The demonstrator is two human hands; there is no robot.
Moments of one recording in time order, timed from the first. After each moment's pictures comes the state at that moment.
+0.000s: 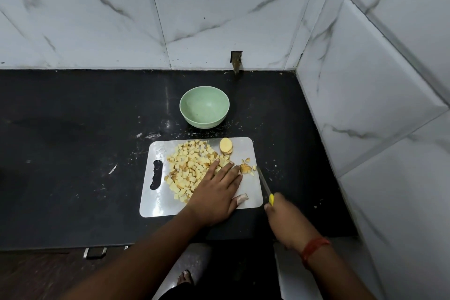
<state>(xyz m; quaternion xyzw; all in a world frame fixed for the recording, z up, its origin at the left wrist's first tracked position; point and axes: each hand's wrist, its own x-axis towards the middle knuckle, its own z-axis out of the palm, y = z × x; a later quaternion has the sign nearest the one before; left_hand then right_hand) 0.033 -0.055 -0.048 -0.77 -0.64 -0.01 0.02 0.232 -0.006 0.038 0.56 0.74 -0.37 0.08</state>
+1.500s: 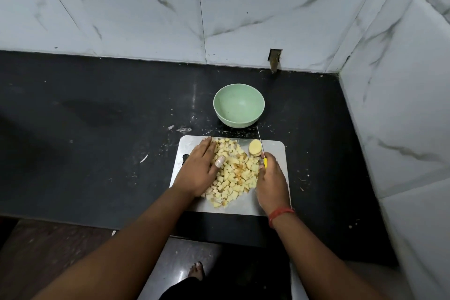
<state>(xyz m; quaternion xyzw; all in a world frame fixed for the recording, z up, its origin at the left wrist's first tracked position) -0.069 -0.072 -0.040 -0.52 -0.81 -0.21 -0.19 0.121 0.030 -0.044 0.49 0.77 -0.34 -0.22</state>
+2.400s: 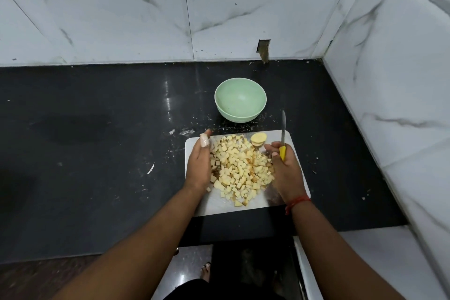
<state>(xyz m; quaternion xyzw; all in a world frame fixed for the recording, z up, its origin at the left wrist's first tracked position) -0.088 -0.070 -0.032 -0.23 -0.66 -0.59 -0.41 0.102 0.008 -0.022 0.54 0.58 -0.51 -0.34</state>
